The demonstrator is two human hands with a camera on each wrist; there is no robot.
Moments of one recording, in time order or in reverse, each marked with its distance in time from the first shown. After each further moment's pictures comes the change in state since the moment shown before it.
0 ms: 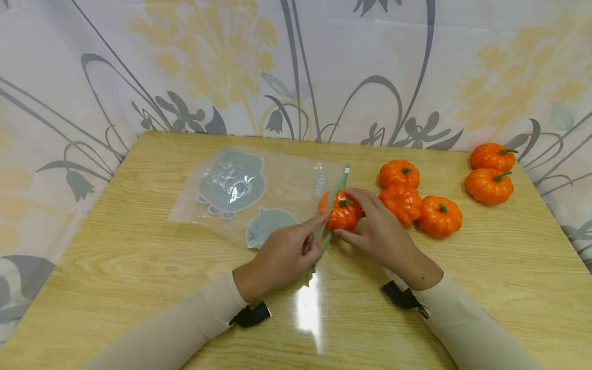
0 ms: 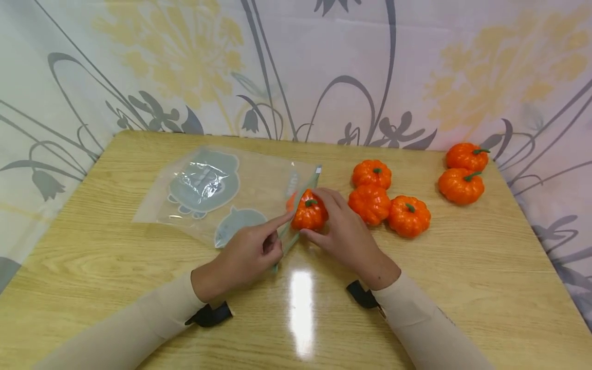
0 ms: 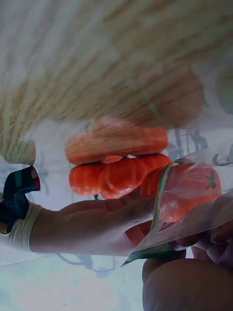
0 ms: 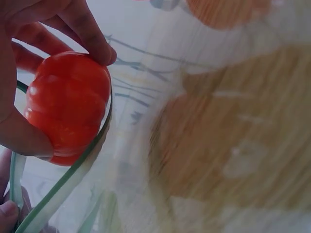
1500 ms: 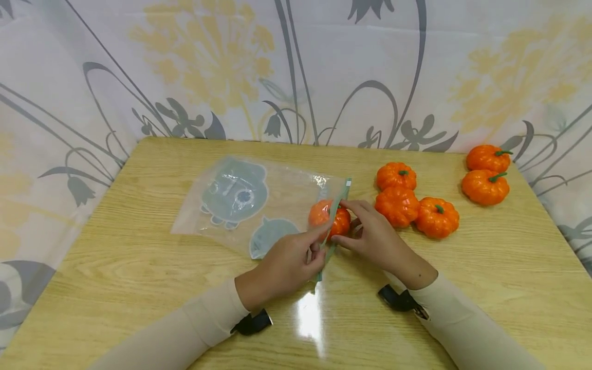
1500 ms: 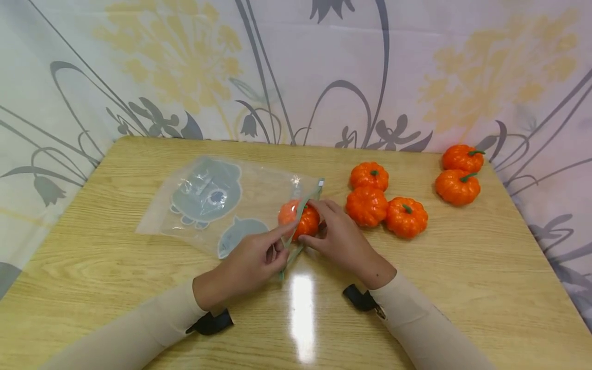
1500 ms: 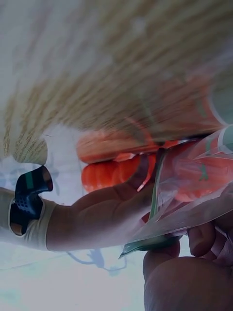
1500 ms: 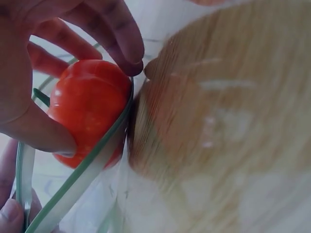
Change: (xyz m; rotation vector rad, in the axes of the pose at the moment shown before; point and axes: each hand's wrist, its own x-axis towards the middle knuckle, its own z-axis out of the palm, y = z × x) left_hand -0.002 0.008 0.007 -0.082 -0.094 -0.044; right_hand 0.000 0.004 0.007 0.156 -0.143 0.146
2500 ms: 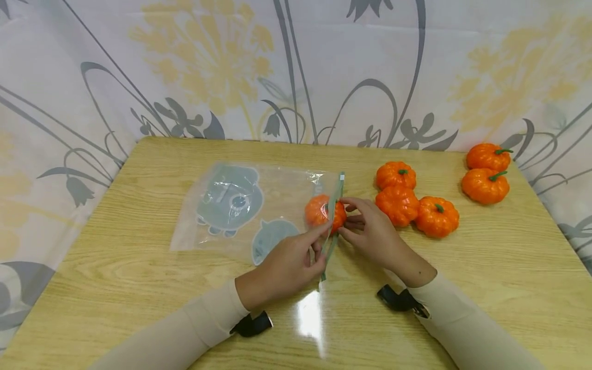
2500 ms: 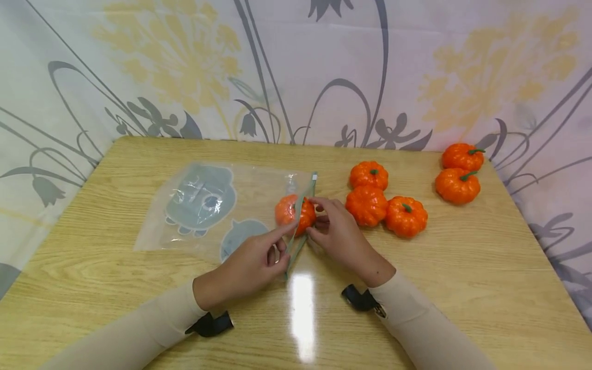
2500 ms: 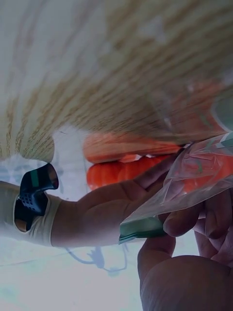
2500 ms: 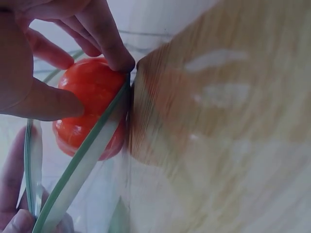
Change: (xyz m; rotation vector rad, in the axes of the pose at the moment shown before) left_hand 0.001 0.002 0.000 -0.065 -0.061 -0.039; right_hand 0.002 0.005 0.003 0.160 0.042 0.049
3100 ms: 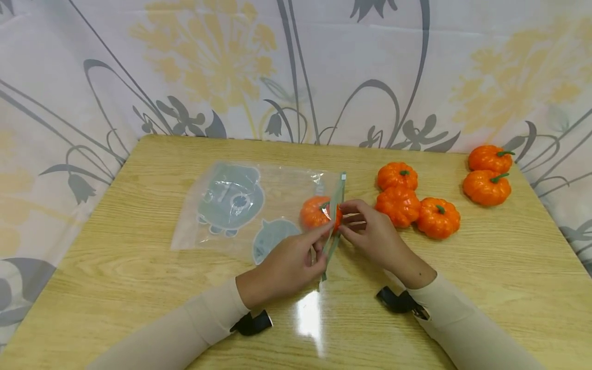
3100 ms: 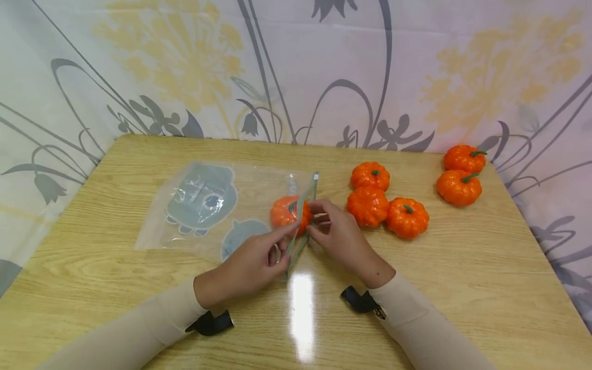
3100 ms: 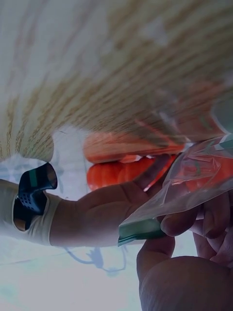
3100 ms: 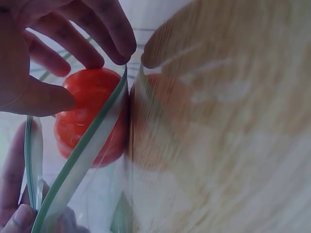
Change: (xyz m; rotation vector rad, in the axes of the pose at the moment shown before) left_hand 0.000 -0.003 0.000 0.012 0.002 0.010; right_hand 0.002 -0.004 0.000 0.023 -0.005 0.023
